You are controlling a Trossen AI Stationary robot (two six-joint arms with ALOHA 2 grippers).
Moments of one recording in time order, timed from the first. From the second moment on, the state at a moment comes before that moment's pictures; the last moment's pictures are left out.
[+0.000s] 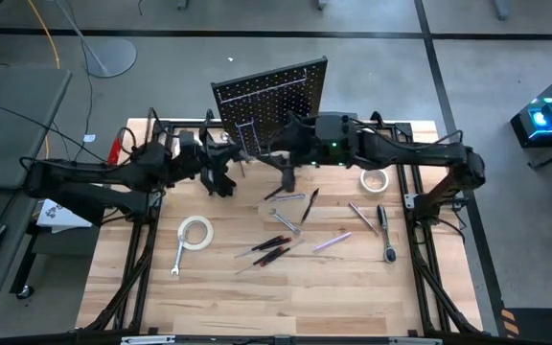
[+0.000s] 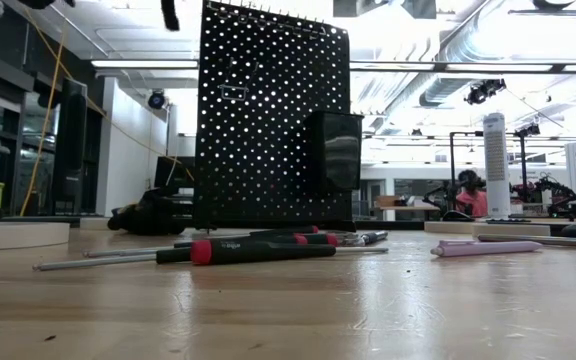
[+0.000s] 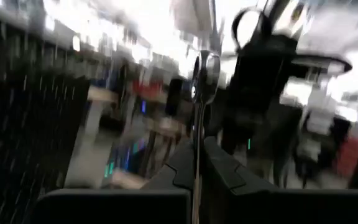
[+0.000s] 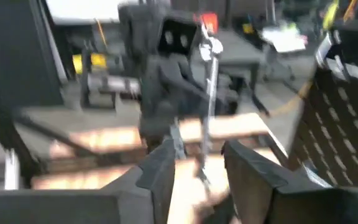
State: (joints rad) left arm 0.09 0.94 0.66 0.52 -0.21 -0.26; right arm -0.06 1.60 1.62 -0.24 0.06 0.03
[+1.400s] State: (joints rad) left arm 0.28 1.04 0.66 0.08 0.20 -0.32; right arm -0.06 1.49 1.62 -0.51 0.18 0.09
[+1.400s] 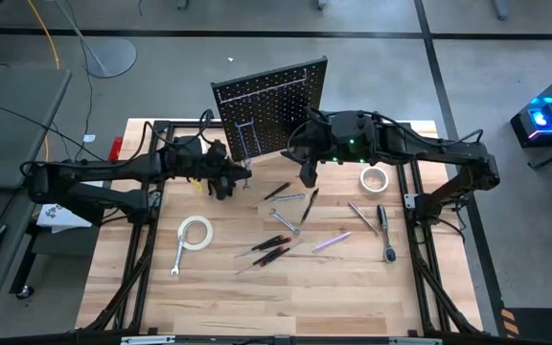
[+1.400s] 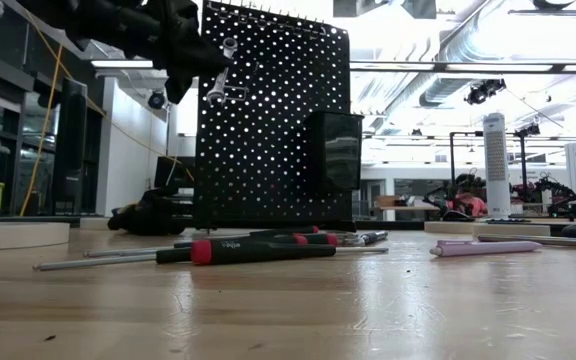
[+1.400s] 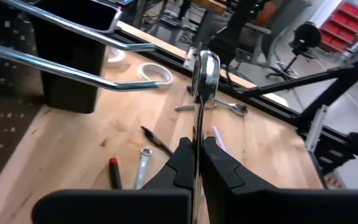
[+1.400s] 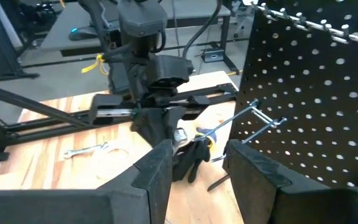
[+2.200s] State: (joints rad) left arm 0.31 1.10 0.66 0.16 0.20 -0.35; right arm -0.06 1.49 1.62 -0.51 0.20 0.09
